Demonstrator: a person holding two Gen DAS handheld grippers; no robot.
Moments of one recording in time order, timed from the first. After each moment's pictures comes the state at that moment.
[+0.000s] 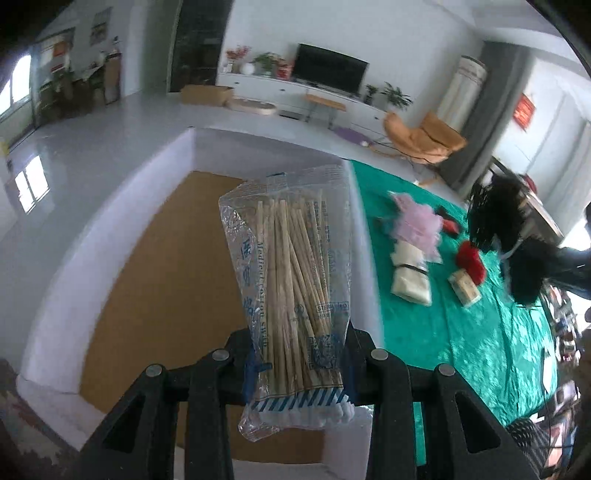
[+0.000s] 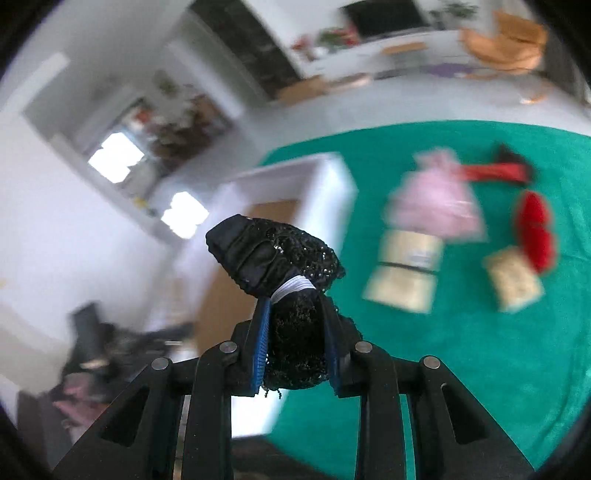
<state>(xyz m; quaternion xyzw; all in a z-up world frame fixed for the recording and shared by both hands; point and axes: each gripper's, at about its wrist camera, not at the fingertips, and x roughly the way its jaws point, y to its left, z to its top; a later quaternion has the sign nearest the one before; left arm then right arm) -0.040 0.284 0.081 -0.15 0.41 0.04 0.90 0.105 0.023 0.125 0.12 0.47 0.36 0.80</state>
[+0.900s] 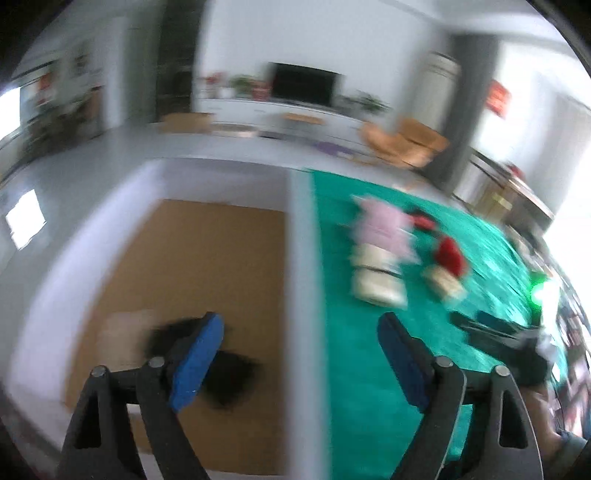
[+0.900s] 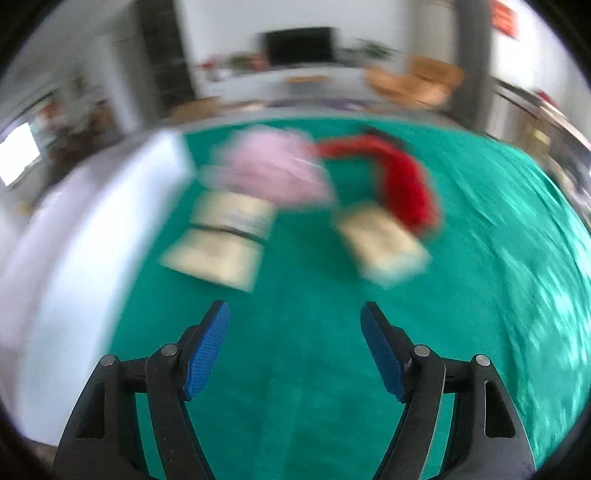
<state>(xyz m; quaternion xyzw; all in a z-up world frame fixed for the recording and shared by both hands) -0.043 0.201 0.083 -0.10 0.38 -0.02 0.92 0.086 -0.076 -0.016 0.01 0.43 0.08 0.90</state>
